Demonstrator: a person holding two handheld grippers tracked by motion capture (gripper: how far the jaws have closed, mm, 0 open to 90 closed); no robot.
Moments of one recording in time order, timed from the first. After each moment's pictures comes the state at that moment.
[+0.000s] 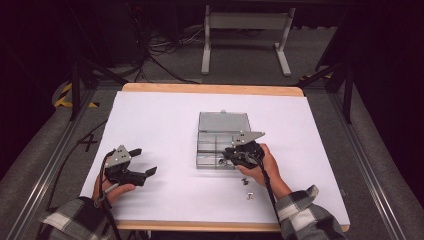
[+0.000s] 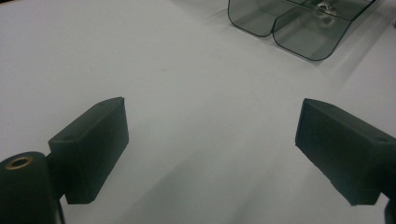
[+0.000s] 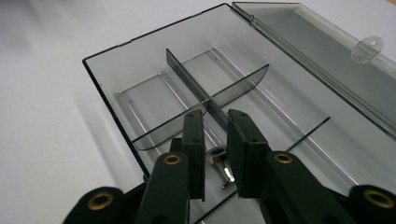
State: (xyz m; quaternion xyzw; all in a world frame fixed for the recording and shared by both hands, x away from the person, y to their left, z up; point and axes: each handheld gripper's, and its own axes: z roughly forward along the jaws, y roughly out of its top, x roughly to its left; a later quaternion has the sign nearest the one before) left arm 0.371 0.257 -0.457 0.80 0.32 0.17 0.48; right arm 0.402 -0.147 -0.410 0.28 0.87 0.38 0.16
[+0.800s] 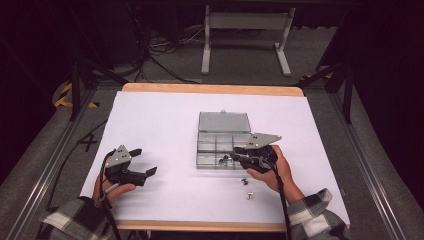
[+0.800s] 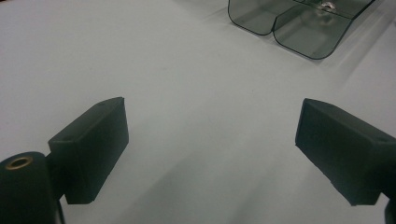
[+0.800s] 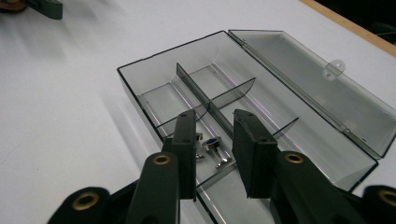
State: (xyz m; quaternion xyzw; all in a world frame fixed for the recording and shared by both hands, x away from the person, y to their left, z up) left arm 0.372 0.256 -0.457 0.80 0.31 0.16 0.48; right arm 0.373 -0.171 -0.381 0.26 0.86 0.40 0.18
